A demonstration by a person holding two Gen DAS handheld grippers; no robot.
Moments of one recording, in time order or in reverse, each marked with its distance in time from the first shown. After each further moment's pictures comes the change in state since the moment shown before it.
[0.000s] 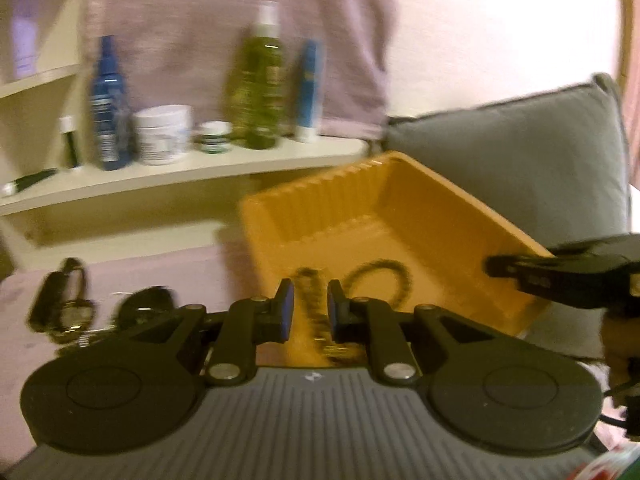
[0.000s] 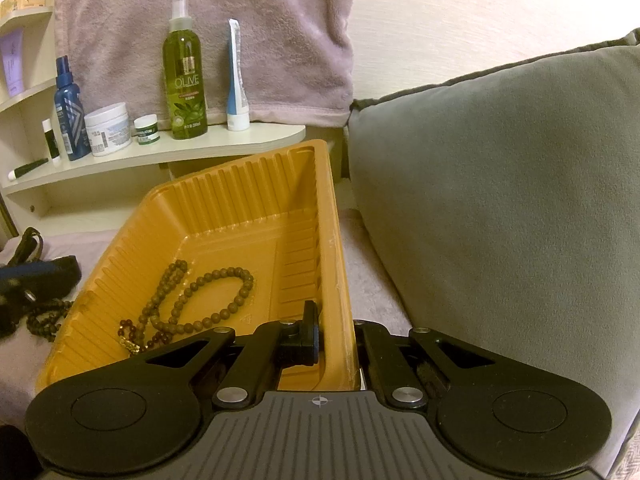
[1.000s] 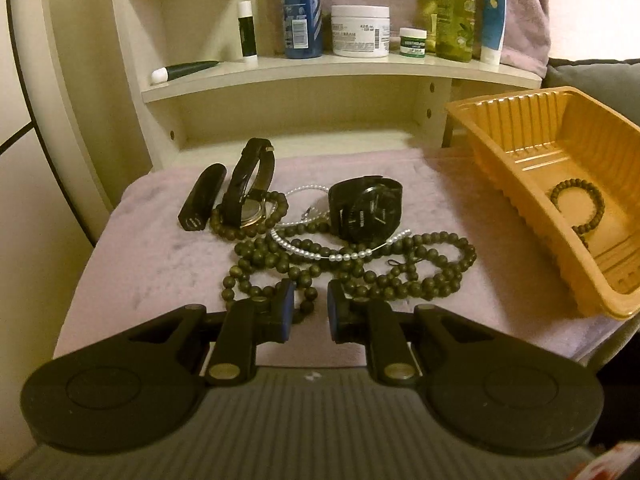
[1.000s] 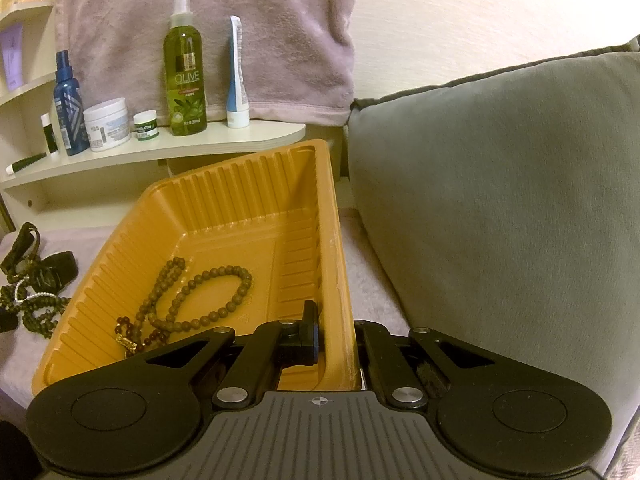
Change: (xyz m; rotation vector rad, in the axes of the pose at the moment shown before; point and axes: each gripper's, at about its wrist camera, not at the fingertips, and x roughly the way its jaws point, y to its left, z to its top) left arm 0.009 0.107 -0.067 -0.072 0.145 0.308; right arm 0.003 -0.001 -0.001 -0.011 0.002 -0.005
